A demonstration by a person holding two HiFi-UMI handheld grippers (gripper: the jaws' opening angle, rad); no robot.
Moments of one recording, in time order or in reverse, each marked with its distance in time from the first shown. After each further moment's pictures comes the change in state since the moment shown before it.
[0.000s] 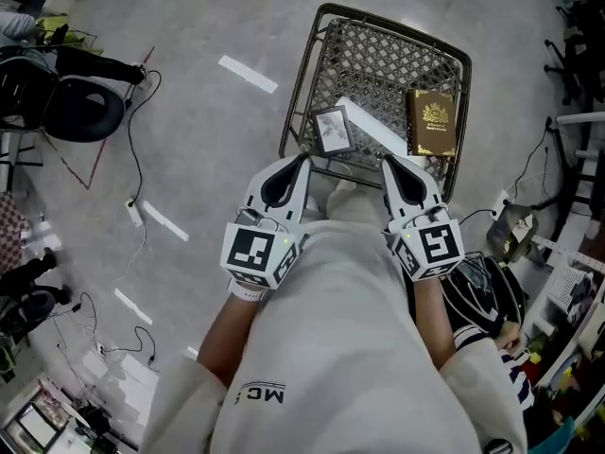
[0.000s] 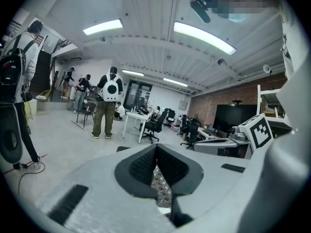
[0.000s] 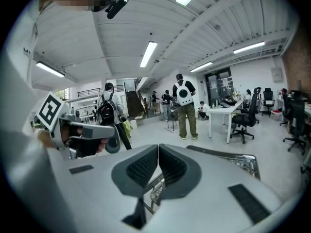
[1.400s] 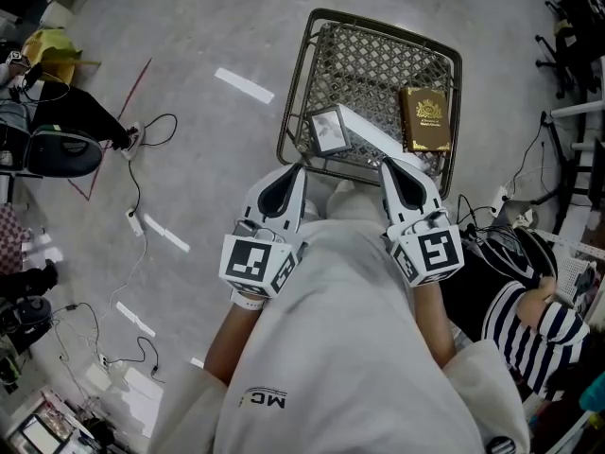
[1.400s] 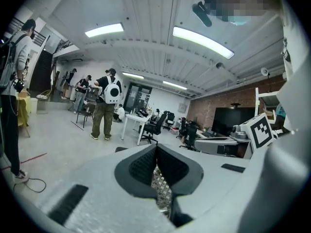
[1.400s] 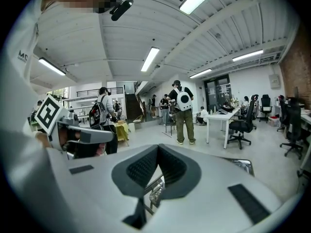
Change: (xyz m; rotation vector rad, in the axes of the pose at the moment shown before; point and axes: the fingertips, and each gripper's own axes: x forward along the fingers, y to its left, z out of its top) left arm -0.026 -0.020 -0.004 -0.012 -0.033 -0.005; right arm -0.033 0.013 0.011 -0.035 -0.057 -0.034
